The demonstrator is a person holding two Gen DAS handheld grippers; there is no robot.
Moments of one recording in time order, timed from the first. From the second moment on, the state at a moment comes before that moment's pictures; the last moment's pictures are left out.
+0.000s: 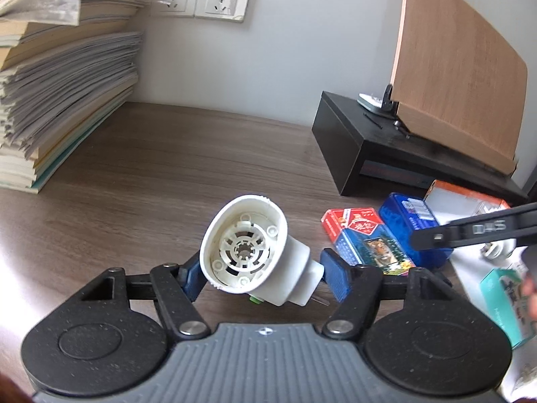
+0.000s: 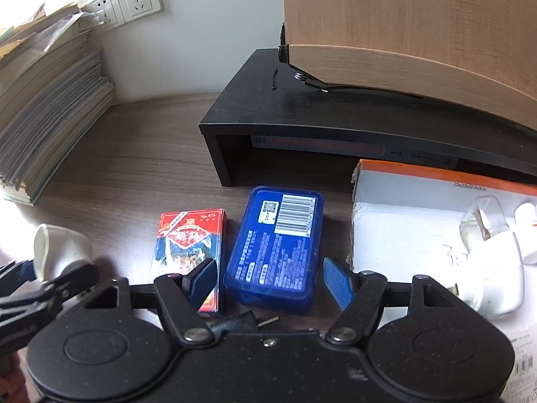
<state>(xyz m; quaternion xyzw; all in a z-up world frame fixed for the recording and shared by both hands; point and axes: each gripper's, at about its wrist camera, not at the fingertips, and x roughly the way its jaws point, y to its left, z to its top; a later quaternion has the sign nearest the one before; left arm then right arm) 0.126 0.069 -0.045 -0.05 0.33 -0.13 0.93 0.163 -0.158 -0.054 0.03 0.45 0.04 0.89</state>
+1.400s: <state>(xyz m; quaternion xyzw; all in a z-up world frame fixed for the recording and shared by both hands) 0.008 -0.105 0.032 -0.05 0.30 -0.24 0.92 -0.020 -0.304 0.042 0.05 0.34 -0.06 0.94</state>
